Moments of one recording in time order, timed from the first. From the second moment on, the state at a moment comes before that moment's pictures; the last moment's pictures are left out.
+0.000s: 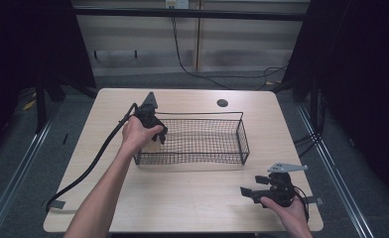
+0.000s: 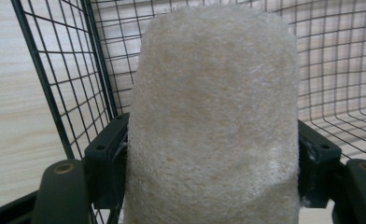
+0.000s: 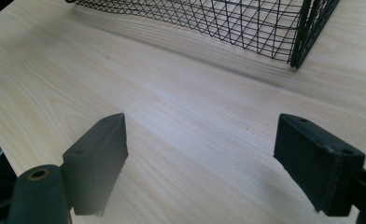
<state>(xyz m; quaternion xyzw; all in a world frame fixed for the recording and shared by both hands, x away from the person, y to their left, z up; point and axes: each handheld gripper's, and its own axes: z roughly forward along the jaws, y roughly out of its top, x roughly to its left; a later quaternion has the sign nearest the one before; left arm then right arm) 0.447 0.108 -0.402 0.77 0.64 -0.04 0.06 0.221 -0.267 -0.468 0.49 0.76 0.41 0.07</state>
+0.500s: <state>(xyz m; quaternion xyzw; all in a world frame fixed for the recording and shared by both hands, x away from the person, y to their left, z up) 0.448 0.112 -0.418 0.76 0.64 -0.07 0.06 0.221 -0.267 -0.468 0.49 0.76 0.41 0.07</state>
